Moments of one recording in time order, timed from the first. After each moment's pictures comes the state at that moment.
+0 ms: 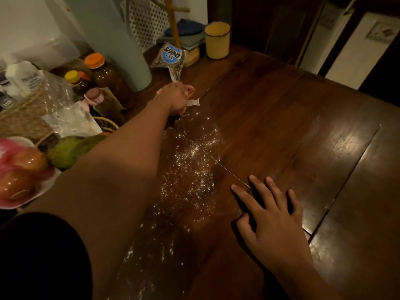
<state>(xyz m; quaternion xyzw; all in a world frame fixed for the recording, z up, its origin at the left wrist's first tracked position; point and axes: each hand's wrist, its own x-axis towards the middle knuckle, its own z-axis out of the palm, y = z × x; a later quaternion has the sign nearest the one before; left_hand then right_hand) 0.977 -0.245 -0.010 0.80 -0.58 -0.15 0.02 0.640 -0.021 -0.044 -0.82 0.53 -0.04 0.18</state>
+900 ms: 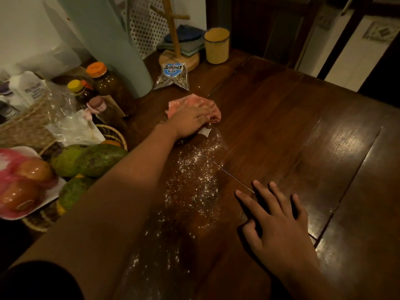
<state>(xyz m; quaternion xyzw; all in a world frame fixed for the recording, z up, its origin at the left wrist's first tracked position) 0.945 -0.212 -0.024 0.64 -0.73 -0.21 0.08 0.639 -0.022 -0.047 -0.82 0.54 -0.05 0.17</state>
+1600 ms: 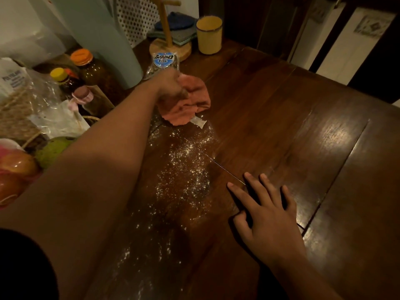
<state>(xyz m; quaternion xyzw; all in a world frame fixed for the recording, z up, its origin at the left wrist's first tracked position) 0.967 -0.250 0.027 0.77 -0.57 -0.28 0.12 0.639 -0.022 -0.043 -0.82 0.54 -0.04 0.18</state>
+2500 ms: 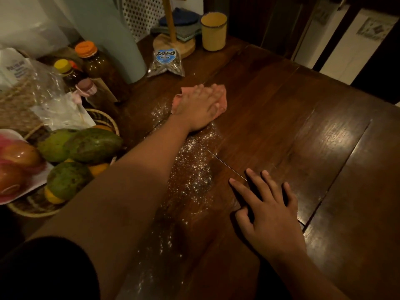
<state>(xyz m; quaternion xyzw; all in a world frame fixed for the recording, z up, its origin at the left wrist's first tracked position) 0.904 -0.215 -0.037 0.66 -0.75 -0.07 -0.01 0.638 -0.023 -0.042 -0.82 0.54 -0.04 0.18</state>
